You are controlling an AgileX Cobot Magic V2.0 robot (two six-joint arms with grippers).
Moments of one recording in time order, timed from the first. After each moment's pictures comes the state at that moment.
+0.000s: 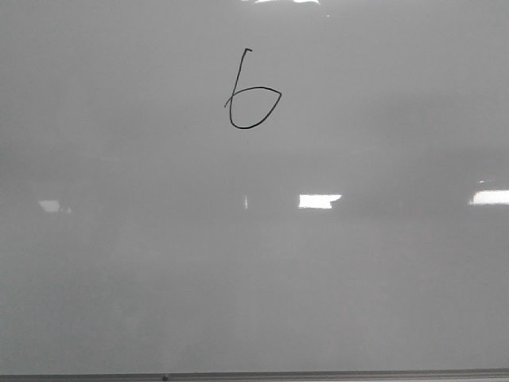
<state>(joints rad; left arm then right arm) 0.08 1.44 -0.68 -0.09 -0.02 0.09 0.31 0.44 -0.43 0.22 0.46 -0.25</state>
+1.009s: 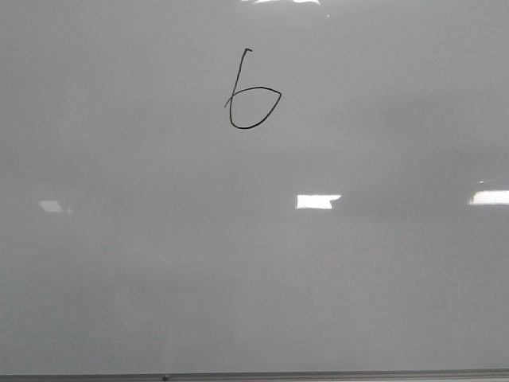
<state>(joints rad) 0.07 1.06 -0.55 -0.07 0.09 0.09 0.31 0.43 -0.43 0.22 0.45 -0.25</state>
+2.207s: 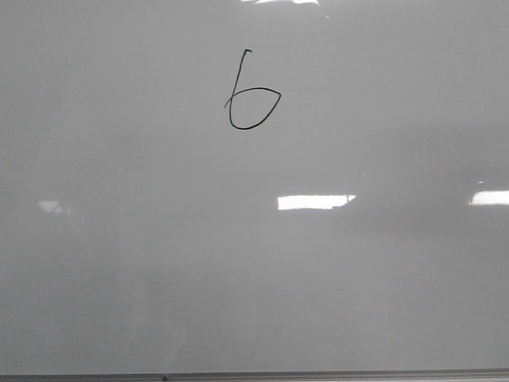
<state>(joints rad) -0.15 0.14 -0.34 -0.02 0.33 0.09 0.31 0.10 -0.33 0.24 0.39 -0.21</state>
